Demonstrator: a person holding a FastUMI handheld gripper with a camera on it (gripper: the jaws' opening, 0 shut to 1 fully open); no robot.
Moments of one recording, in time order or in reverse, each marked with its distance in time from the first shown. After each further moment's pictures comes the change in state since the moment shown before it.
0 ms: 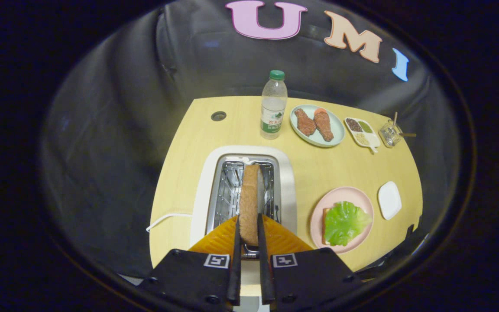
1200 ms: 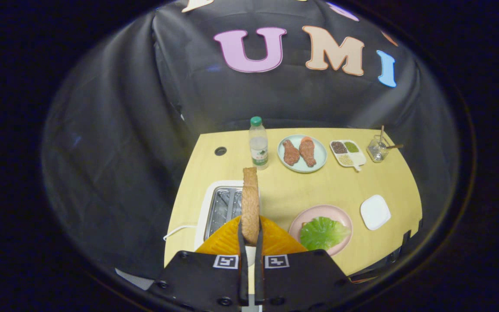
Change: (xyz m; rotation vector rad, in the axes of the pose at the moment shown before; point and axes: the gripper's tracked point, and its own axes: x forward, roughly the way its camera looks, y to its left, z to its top) arm -0.106 -0.066 0.054 0.056 -0.187 0.101
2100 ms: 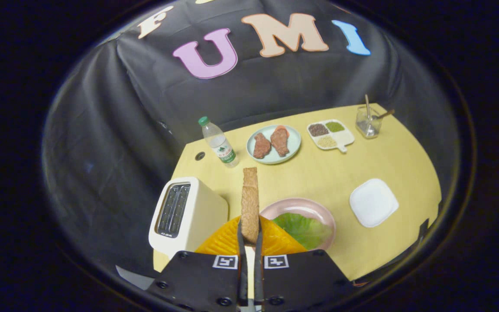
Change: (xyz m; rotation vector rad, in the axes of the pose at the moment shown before) arm 0.043 -0.144 -0.058 0.210 0.004 0.159
